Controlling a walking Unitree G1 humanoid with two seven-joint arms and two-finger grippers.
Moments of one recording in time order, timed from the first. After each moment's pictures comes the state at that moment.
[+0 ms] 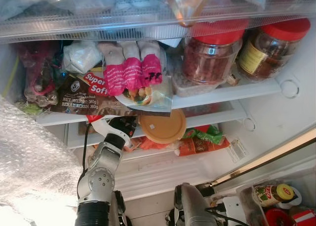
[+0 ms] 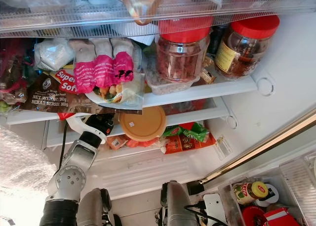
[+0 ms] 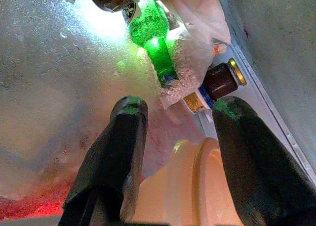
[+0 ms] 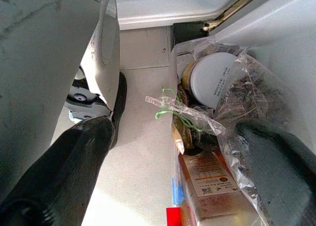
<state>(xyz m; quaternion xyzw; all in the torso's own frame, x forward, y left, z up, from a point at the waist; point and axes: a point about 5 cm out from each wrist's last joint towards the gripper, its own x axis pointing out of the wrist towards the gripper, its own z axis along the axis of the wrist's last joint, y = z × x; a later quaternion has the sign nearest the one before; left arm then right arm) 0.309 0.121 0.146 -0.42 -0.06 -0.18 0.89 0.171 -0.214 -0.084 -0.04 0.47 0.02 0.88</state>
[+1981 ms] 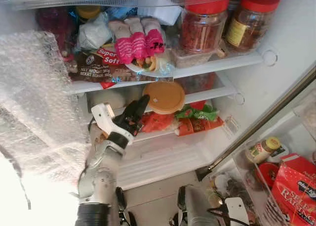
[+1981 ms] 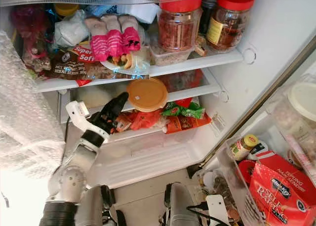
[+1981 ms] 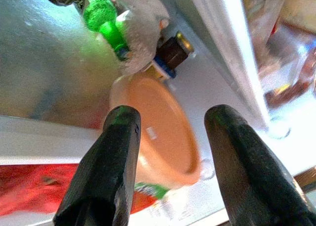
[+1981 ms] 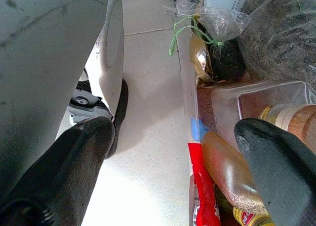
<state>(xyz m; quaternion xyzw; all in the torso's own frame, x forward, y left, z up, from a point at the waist) 0.303 0.117 0.154 -0.33 -0.06 -0.21 0.92 0.169 -0.219 -0.085 -0.04 0.48 0.01 0.88</state>
